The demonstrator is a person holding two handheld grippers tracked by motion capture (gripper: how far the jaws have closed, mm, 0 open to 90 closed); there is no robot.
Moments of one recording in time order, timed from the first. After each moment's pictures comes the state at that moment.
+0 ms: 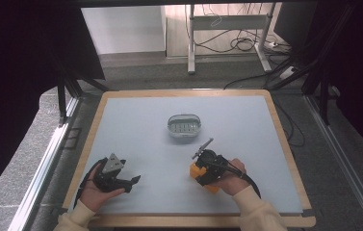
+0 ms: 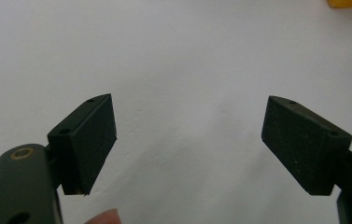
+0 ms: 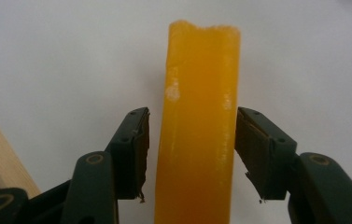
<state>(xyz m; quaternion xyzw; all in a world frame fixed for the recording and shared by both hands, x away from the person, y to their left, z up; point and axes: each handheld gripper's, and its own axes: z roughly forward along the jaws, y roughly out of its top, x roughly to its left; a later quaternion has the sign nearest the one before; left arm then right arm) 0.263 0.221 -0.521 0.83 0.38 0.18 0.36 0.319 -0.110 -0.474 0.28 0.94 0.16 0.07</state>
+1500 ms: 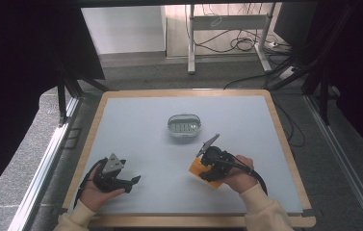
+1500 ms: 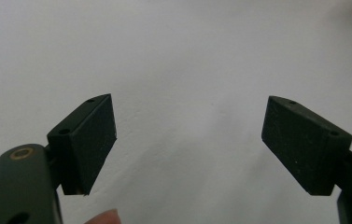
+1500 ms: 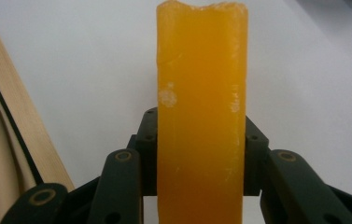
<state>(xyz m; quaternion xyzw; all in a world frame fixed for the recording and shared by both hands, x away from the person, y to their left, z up) 0.262 0.221 -0.521 0.83 0.37 0.18 0.36 0.317 -0.123 -0.447 0.23 0.95 0.19 0.06</state>
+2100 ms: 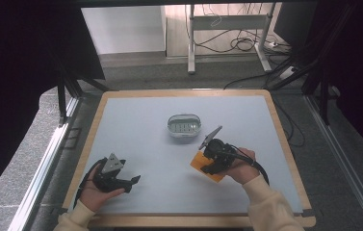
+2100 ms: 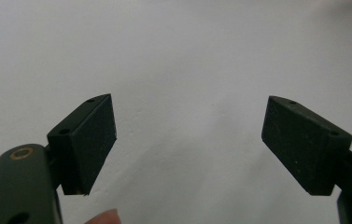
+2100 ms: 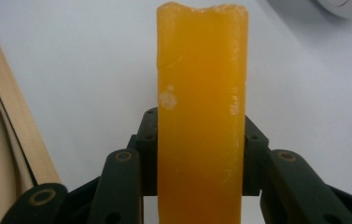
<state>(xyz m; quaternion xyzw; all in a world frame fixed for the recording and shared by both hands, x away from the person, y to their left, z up) 0.262 0.222 -0.521 0.83 0.38 0.18 0.36 0.336 -0.130 -0.436 0.22 0.95 0.20 0.05</state>
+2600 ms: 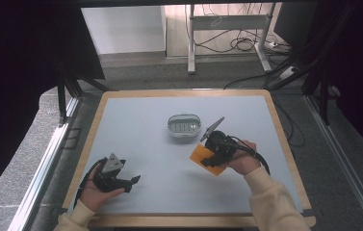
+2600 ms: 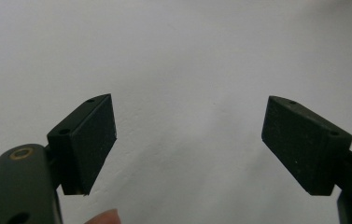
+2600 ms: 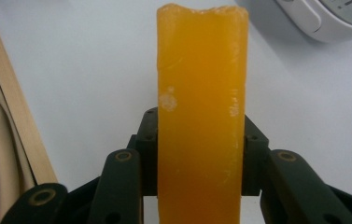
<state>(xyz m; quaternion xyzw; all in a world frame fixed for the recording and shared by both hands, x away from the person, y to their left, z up) 0.263 0.222 -0.522 0.83 0.38 0.18 0.36 0.353 -0.131 -0.422 0.21 0.95 0.22 0.04</state>
